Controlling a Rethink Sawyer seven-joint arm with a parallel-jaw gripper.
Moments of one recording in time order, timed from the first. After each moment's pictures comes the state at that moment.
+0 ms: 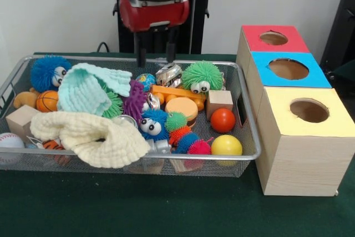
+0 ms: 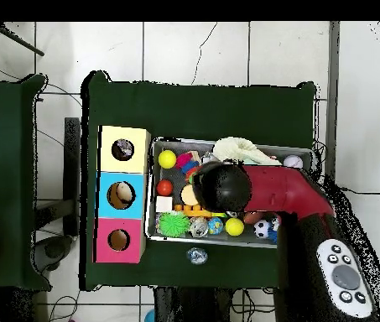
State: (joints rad) arm -0.51 -0.80 0.29 1.70 -0.33 0.66 1.22
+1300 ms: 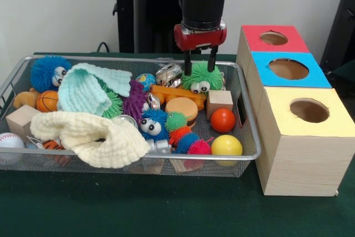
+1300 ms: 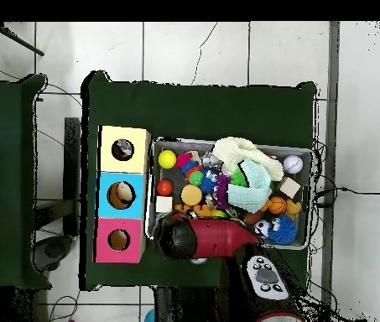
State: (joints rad) arm -0.30 -0.66 0.10 1.96 -0.22 0.28 1.39
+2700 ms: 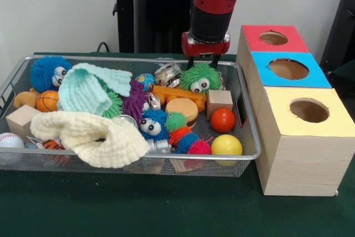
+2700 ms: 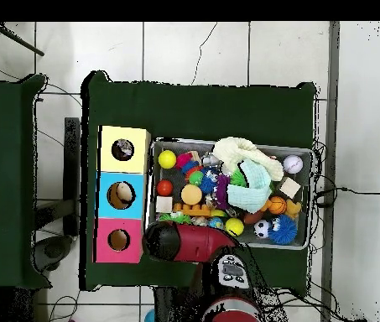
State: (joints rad) arm -0.11 -0.52 -0.08 1.94 -0.05 0.29 1.40
